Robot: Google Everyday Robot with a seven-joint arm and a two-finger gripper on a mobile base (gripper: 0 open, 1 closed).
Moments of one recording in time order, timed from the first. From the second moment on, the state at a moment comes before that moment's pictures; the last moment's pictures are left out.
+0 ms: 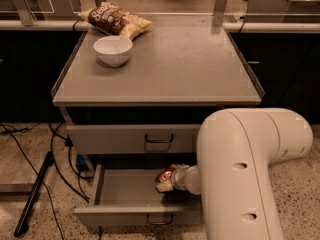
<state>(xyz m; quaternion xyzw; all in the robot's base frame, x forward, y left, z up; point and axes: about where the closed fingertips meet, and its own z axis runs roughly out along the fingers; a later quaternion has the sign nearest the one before) 0.602 -0.057 0.349 -0.35 0.88 0.10 0.31</state>
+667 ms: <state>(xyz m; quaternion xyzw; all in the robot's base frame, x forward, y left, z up) 0.602 -0.057 0.349 -0.35 0.88 0.10 0.31</state>
